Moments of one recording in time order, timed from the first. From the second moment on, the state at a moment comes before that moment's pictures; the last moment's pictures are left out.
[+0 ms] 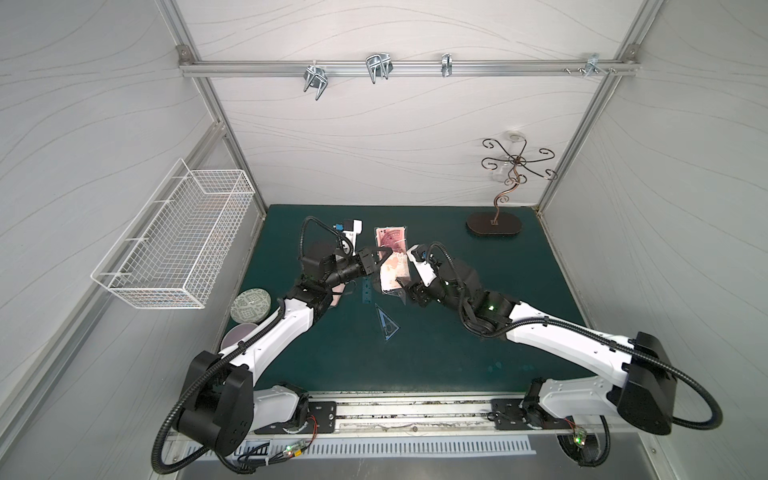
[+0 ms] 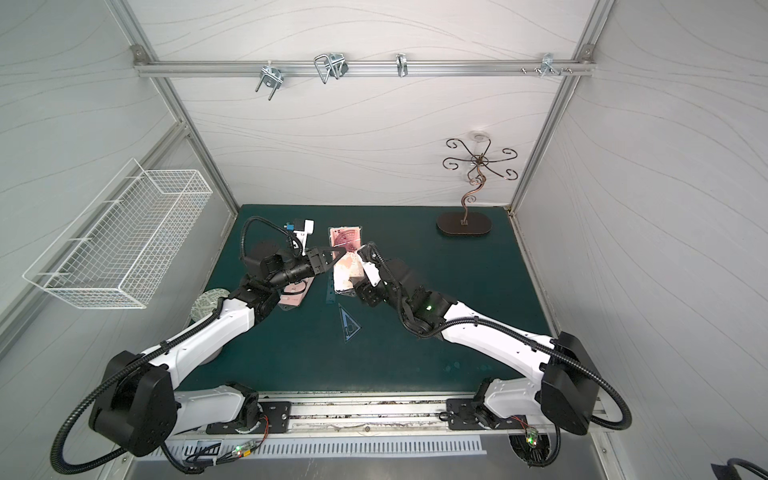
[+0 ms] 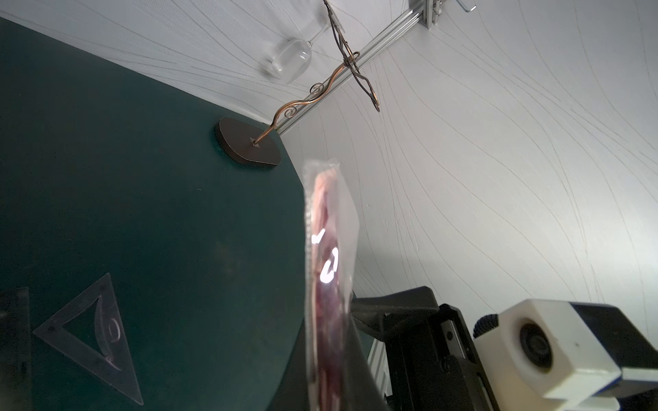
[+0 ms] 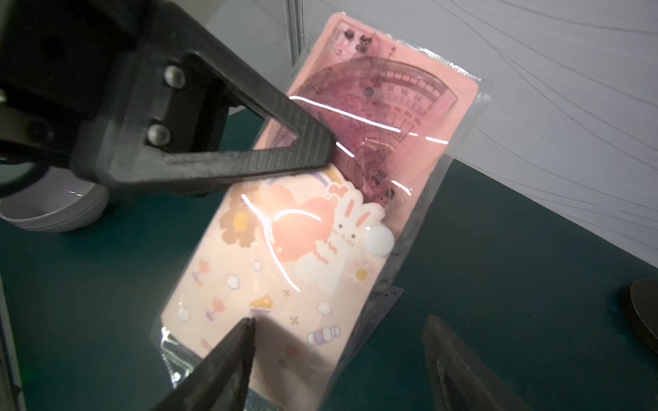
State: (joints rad) left arm -0.36 1.25 0.77 0.37 0.65 -0.85; right arm 0.98 1.29 0.95 -0.02 0.20 -0.01
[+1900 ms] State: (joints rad) left arm -0.42 1.30 0.76 0.32 0.63 -0.77; right arm 0.52 1.22 0.87 0.05 -0.45 0.46
